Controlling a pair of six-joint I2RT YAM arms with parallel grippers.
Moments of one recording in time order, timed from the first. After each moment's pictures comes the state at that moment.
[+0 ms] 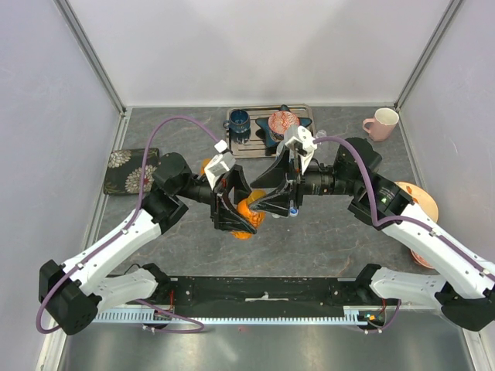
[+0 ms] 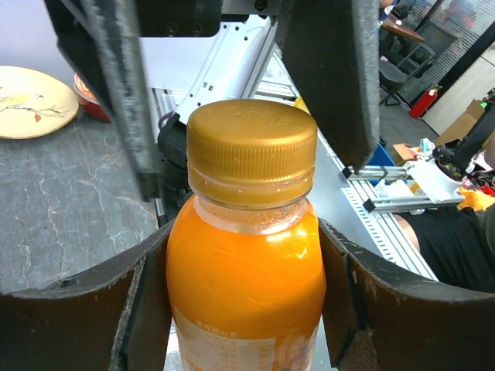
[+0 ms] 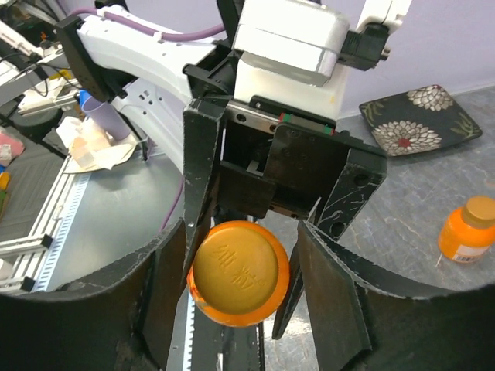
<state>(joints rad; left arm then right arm) -0.67 1.06 0.88 0.35 1.23 -0.51 0.84 1.07 1.27 -0.20 -0.72 0.23</state>
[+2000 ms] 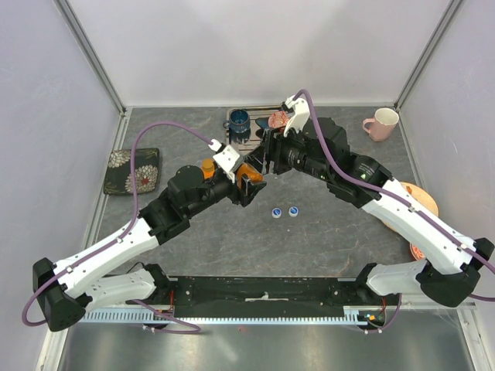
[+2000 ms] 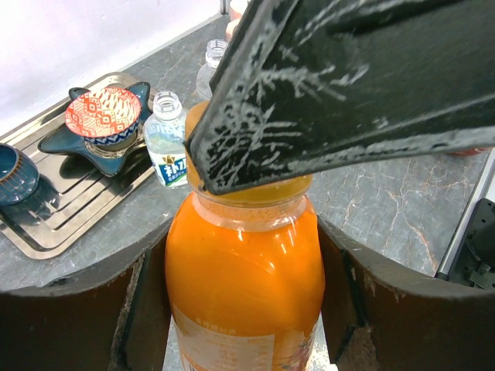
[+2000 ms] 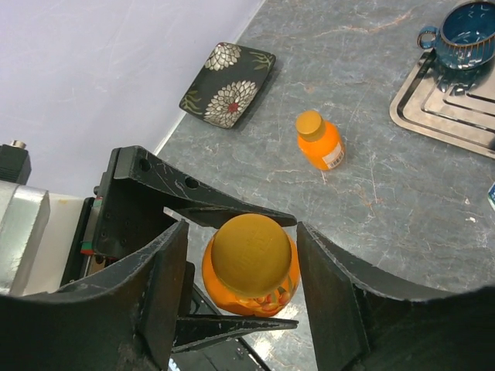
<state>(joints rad) -0.88 1.01 0.89 0.03 0.03 -0.05 0.85 1.29 1.52 -0.51 0.01 0.50</state>
